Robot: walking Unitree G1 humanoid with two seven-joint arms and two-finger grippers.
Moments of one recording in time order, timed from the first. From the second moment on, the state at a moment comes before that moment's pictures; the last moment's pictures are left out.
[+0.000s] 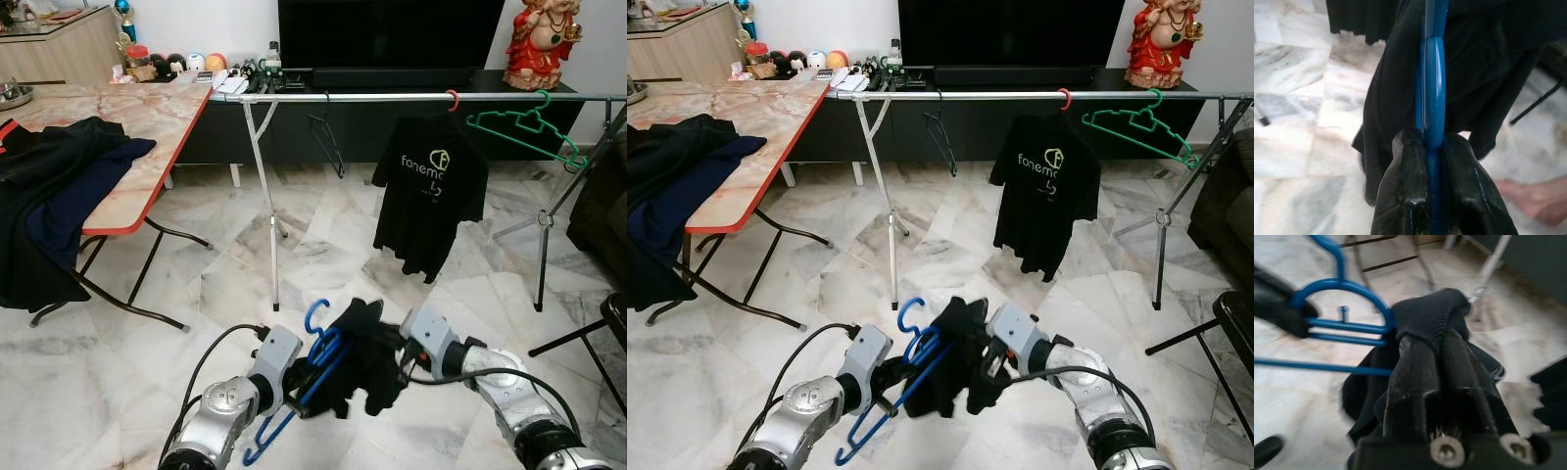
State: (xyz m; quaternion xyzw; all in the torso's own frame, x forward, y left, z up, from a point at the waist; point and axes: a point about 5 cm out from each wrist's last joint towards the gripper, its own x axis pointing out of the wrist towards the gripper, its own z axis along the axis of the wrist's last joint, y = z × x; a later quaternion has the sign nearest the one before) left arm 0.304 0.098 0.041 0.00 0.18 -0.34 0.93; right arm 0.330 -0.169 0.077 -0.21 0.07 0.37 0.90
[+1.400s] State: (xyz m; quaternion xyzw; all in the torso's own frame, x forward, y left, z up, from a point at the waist) left arm 0.315 0.086 0.077 -0.05 0.10 -0.38 0.92; right arm 0.334 -0.202 0.069 -0.21 0.09 0.15 0.96
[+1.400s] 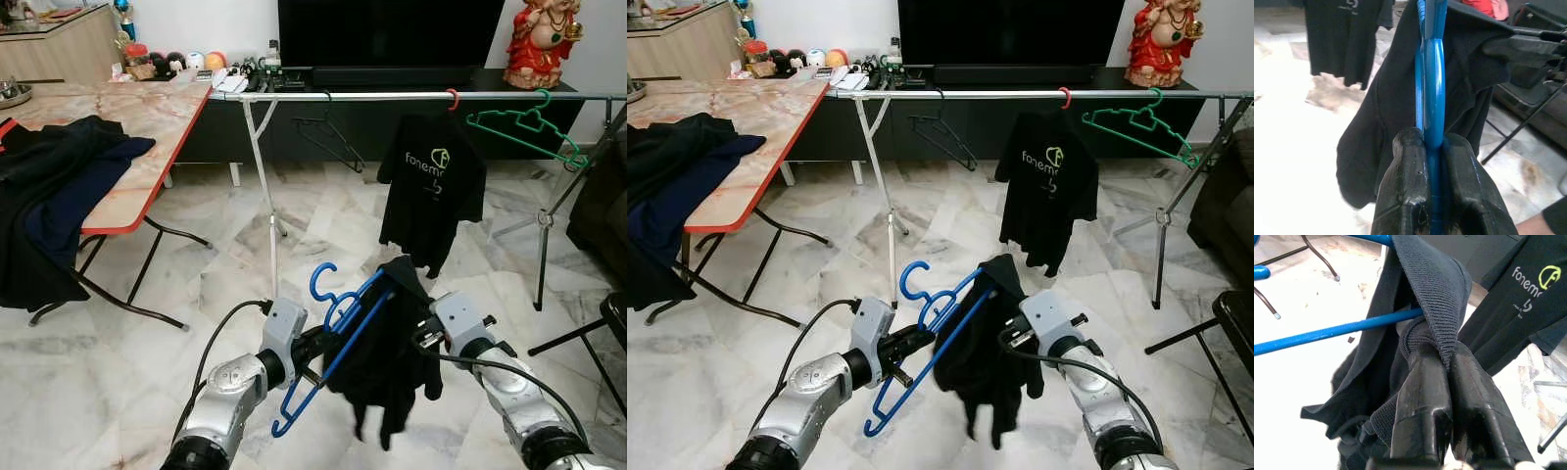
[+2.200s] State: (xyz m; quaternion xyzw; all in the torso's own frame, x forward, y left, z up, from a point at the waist) left arm 0.310 0.073 0.090 -0.09 0.10 -0.41 0.90; right arm 0.324 -0.183 0.057 -0.25 0.06 0.12 0.96
